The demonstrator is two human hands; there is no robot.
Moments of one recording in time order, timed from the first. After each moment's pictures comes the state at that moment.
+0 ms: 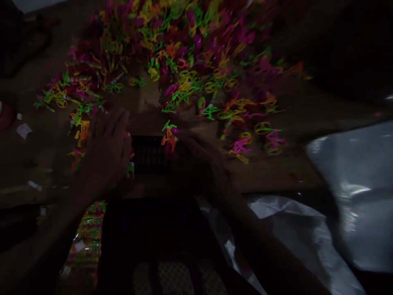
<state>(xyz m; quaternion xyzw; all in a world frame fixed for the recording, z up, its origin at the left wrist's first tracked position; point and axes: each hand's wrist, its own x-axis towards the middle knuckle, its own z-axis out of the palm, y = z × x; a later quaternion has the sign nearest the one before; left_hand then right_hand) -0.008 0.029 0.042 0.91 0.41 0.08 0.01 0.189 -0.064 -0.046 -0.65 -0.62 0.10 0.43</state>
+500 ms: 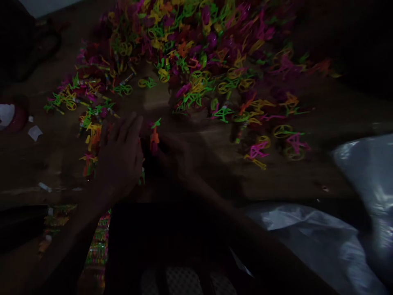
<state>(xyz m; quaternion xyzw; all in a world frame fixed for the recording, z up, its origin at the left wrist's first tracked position) -0.011 0.027 0.037 0.91 0.41 0.09 0.01 0.135 -0.010 -0.052 -0.60 -0.57 0.24 0.51</state>
